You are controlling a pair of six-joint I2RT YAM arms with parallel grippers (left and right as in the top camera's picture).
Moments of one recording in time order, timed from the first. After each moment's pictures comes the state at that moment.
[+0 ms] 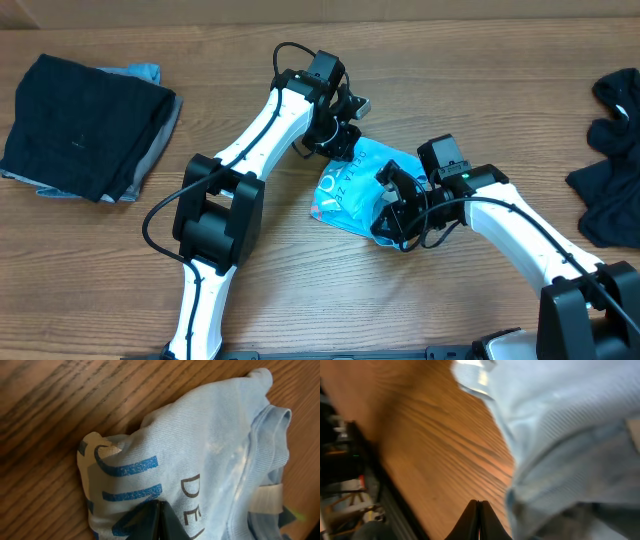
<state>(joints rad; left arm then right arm) -0.46 2.29 1.90 -1.01 0.45 0.06 0.30 1.56 0.91 -0.77 -0.67 -0.13</state>
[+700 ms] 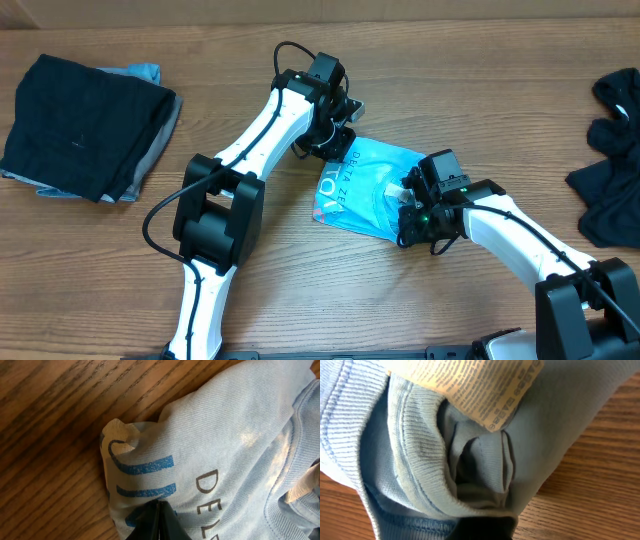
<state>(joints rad) -0.46 2.29 1.90 -1.04 0.35 0.06 0.30 1.56 0.80 -0.65 -0.25 0.18</state>
